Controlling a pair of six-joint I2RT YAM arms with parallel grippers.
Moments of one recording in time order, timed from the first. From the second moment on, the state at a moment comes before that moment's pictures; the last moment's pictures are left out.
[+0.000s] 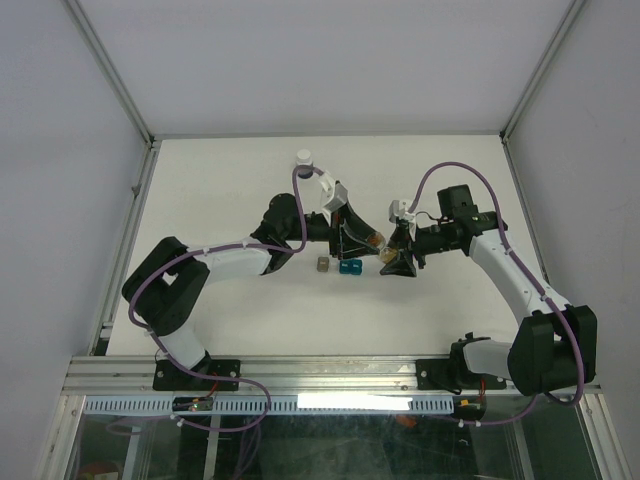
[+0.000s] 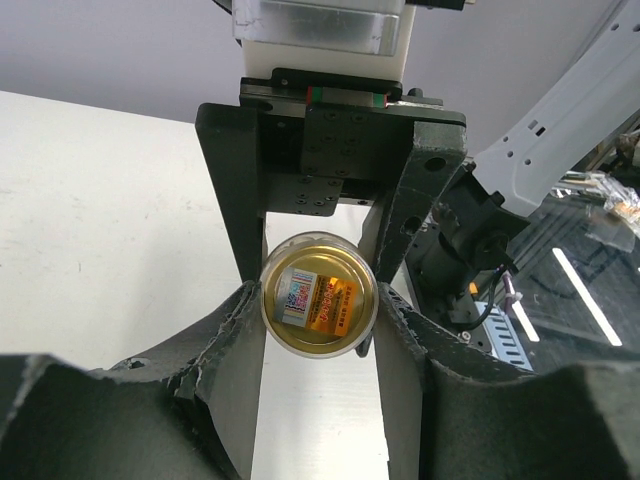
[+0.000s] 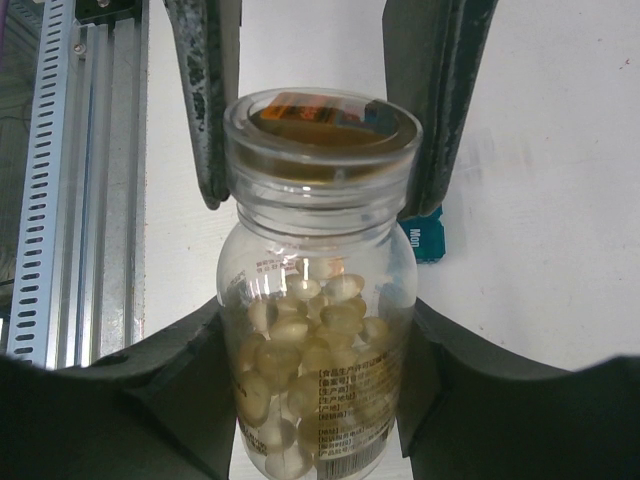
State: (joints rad) left arm -0.75 1.70 0.91 0.95 0.89 -0.36; right arm 0.21 1.26 0.94 -0.83 -1.08 -0.96
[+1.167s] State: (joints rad) left arm -0.49 1.48 0.61 0.29 -0.26 -0.92; right arm 0.13 1.12 0.85 -0.49 -1.06 -0.58
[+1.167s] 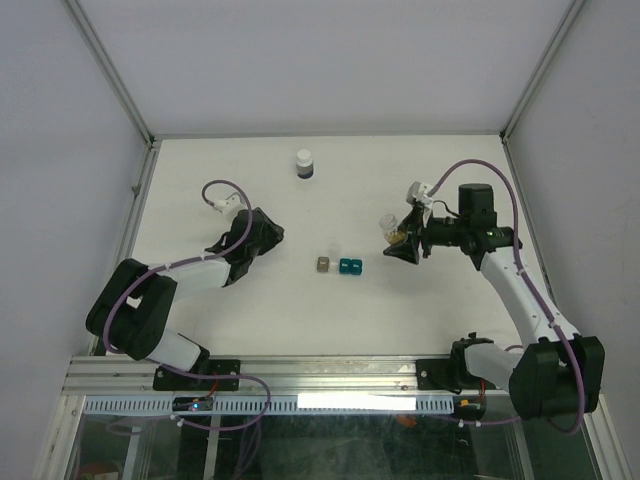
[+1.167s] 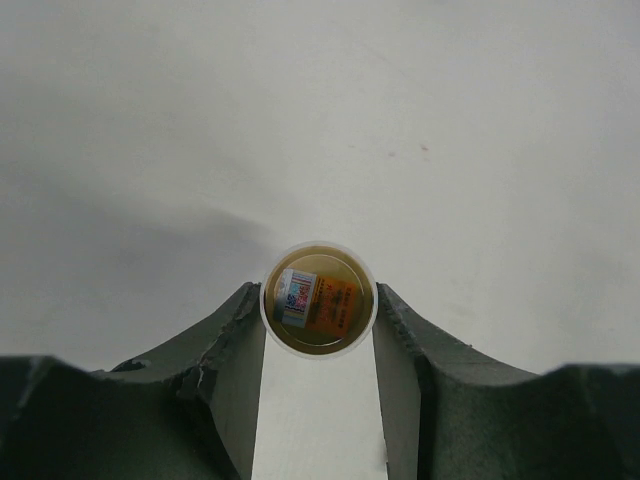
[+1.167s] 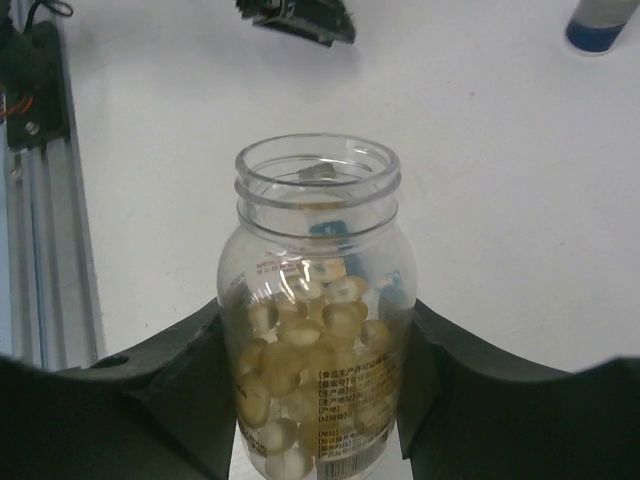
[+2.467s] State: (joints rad) left arm -0.48 1.23 0.42 0.59 0.38 -0.68; right arm 0.27 0.99 0.73 0.15 -1.12 -0.10
